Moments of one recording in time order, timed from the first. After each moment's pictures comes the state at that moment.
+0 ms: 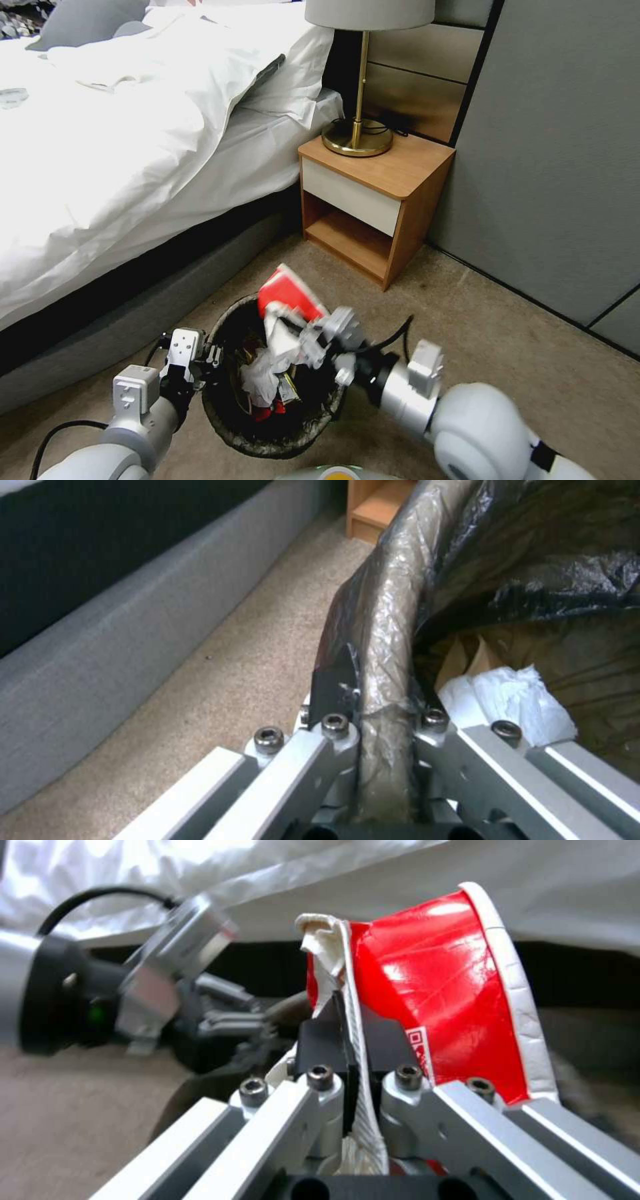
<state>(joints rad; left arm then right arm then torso) 1.84 -1.36 -0.70 -2.50 -0.21 0.67 0.10 -1.26 1.01 -0.10 2.35 0.40 -0.40 -0.17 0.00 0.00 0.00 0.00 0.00</state>
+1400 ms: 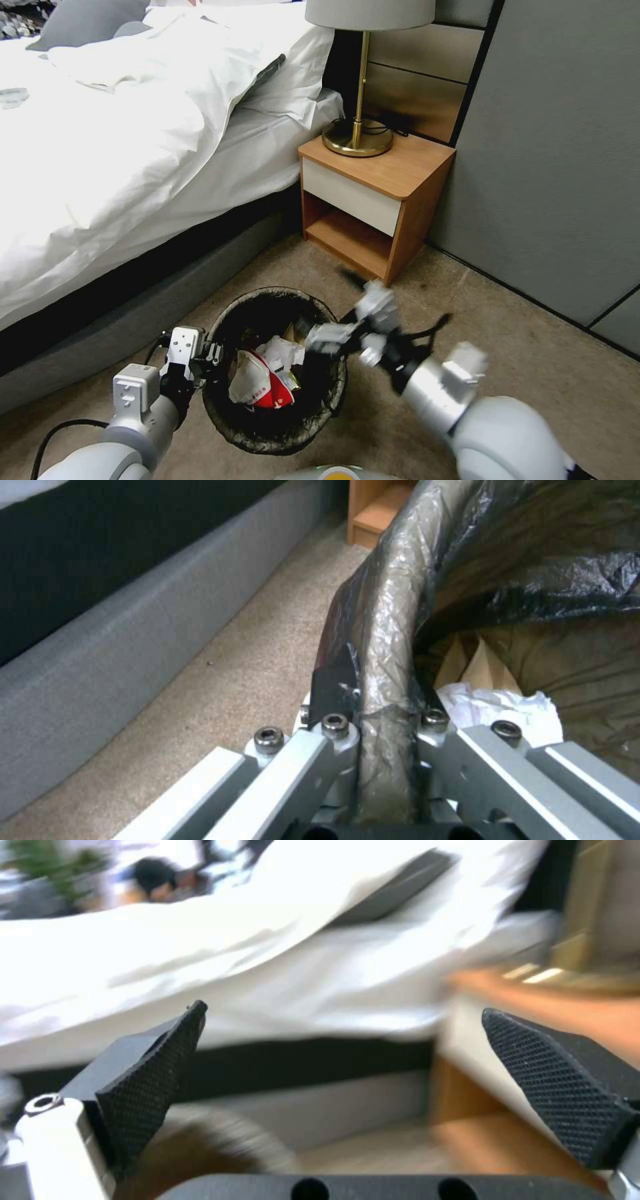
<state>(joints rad) 1.83 -1.37 -0.70 -2.50 -0.20 0.66 0.11 -1.47 1.07 0.23 2.48 0.34 -0.21 0.07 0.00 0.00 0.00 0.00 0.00</state>
